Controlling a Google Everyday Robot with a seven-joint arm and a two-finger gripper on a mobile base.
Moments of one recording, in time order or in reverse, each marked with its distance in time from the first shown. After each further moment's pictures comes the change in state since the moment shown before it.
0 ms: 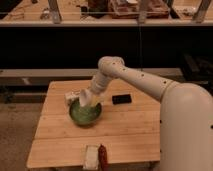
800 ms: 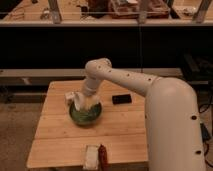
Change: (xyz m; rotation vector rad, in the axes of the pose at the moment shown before) arm -0.016 -0.007 0.034 -0.035 0.103 -0.019
